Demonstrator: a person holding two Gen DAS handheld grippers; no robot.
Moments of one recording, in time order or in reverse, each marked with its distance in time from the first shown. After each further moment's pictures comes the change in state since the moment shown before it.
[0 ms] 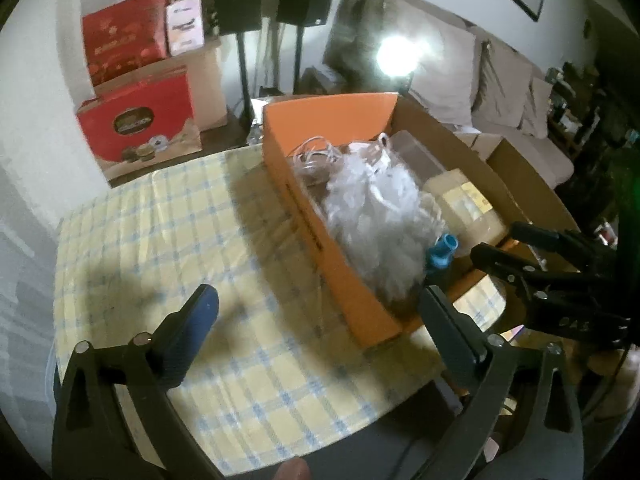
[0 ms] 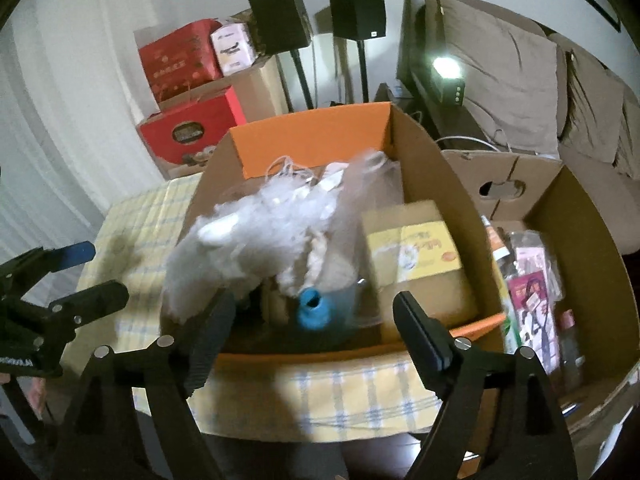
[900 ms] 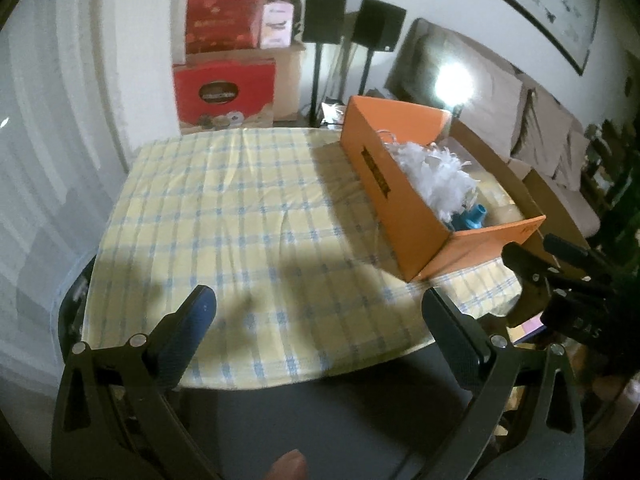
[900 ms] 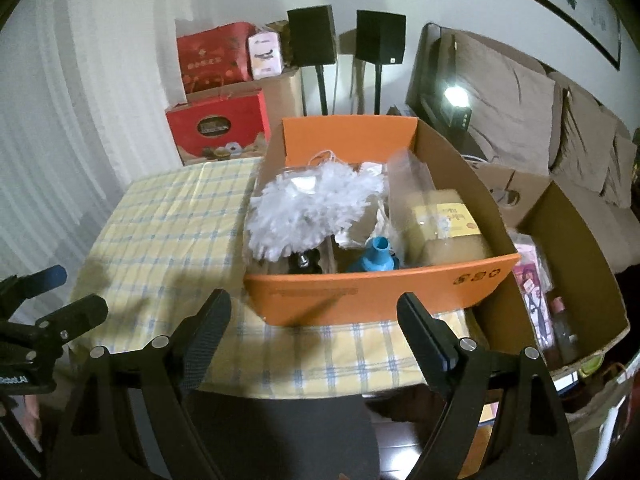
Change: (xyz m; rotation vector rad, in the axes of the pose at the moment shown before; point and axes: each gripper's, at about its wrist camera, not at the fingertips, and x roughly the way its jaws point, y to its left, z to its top) left arm -0.065 0.039 -0.100 -0.209 -0.105 0.110; right arm -0.042 0.072 -0.060 -0.093 -0.093 -0.064
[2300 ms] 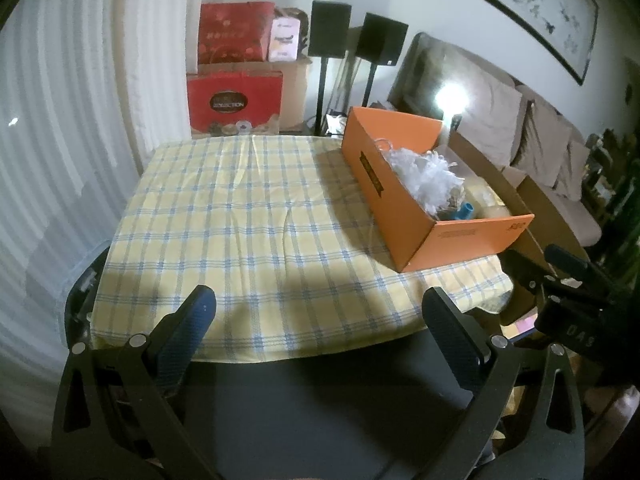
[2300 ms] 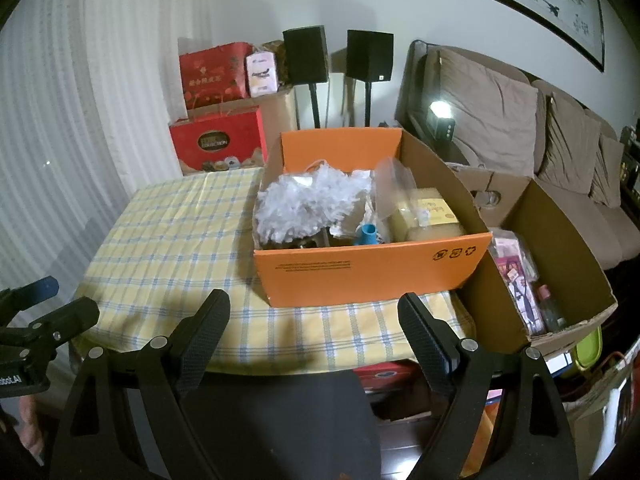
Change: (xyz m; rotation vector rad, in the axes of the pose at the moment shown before) left arm -0.030 -0.007 -0.022 -0.018 -0.056 0.019; right arm -0.034 0.003 -0.025 0.024 -0.064 -0.013
